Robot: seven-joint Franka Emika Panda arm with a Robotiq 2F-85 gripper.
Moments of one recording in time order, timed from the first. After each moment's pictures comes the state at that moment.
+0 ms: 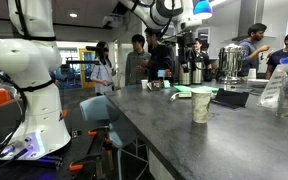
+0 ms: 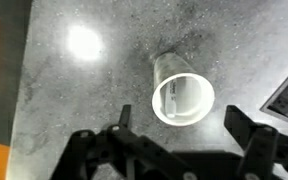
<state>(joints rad) 0.03 0.10 0.06 -2.00 -0.14 2.24 0.99</state>
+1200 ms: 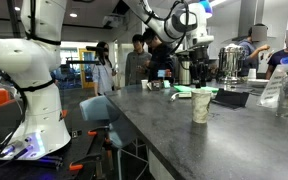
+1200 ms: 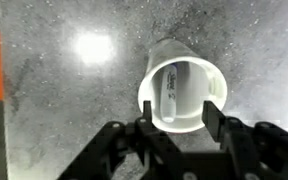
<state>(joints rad) 0.06 0.33 0.00 -1.83 -0.17 2.24 1.10</state>
